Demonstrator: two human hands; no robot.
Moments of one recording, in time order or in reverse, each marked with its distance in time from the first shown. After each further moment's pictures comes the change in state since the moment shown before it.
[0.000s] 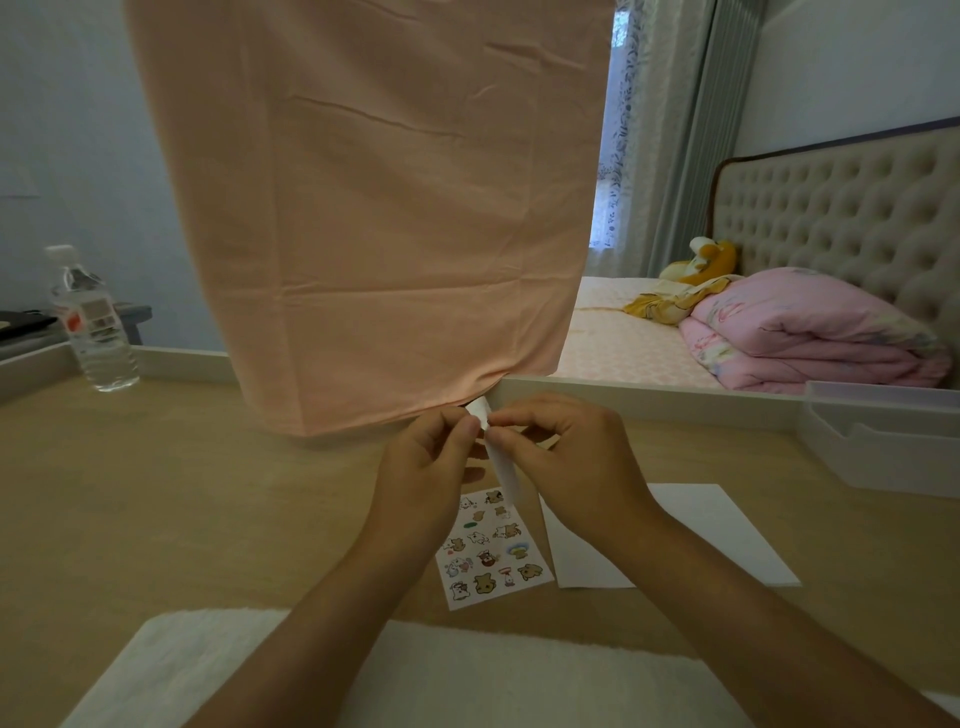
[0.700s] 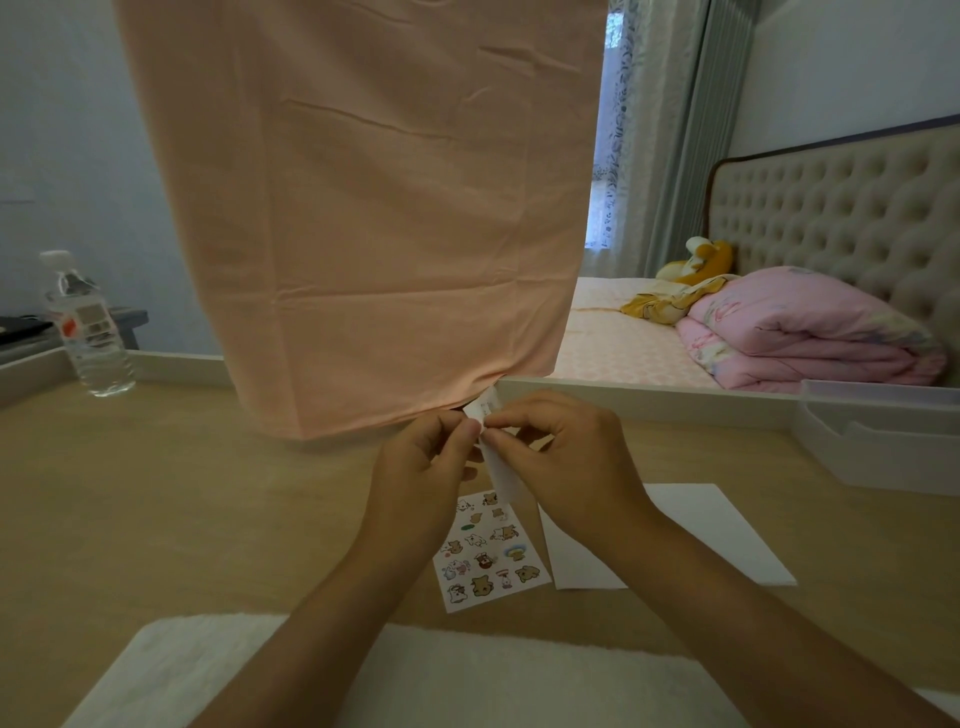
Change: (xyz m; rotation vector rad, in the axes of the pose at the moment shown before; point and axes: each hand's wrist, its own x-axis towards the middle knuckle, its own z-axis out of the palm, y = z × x) left_hand 0.000 -0.002 -0.001 0.100 0.018 0.069; right_hand 0.001 -0.001 0.000 -0.061 0.027 -0.072
